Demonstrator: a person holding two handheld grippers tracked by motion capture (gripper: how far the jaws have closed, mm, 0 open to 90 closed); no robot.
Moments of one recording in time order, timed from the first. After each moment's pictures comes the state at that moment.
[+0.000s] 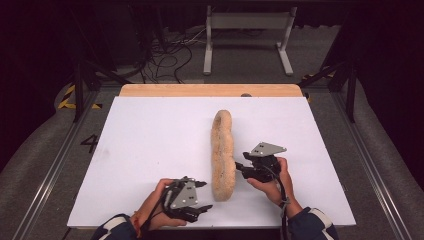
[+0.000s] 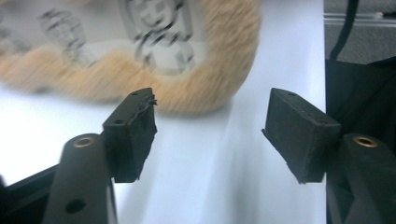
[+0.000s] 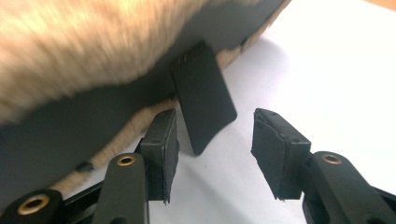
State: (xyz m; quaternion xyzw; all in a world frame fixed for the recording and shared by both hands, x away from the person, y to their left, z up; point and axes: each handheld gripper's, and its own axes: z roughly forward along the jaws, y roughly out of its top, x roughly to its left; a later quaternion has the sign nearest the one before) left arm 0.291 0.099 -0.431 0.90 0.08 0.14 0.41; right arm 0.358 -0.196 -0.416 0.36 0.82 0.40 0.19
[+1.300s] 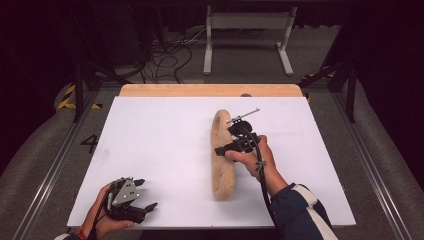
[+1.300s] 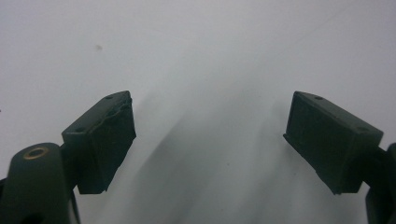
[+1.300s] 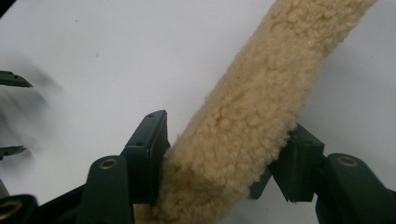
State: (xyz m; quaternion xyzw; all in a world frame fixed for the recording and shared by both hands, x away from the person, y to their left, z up) left arm 0.292 0.225 -0.466 0.89 0.24 0.16 0.36; right arm 0.419 -0.134 -0.364 0.45 0.84 0.30 0.03
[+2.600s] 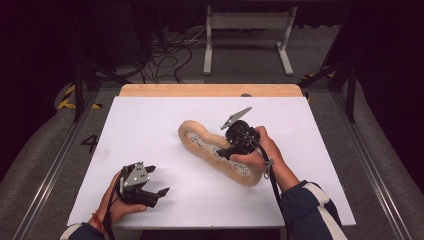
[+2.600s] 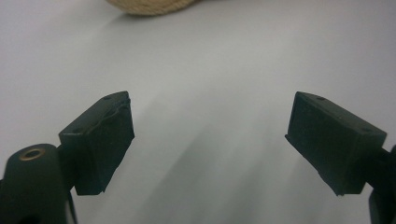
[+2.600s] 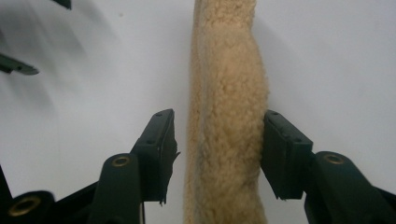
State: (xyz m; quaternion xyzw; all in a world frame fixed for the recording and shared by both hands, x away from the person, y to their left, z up) left arm 0.329 0.197 -0.448 0.86 0.26 0.16 0.41; right arm 0.405 -0.132 -0.341 0.29 0.91 0.28 0.09
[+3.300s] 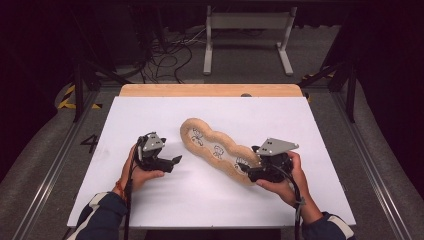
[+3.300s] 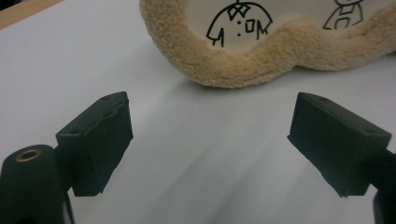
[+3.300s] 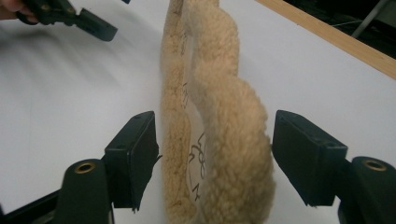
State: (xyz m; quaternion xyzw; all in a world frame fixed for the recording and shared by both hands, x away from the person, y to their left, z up) left arm 0.413 0.163 -0.444 0.84 0.30 0.18 0.42; right arm 0.336 -0.203 -0.365 0.31 0.84 0.39 0.22
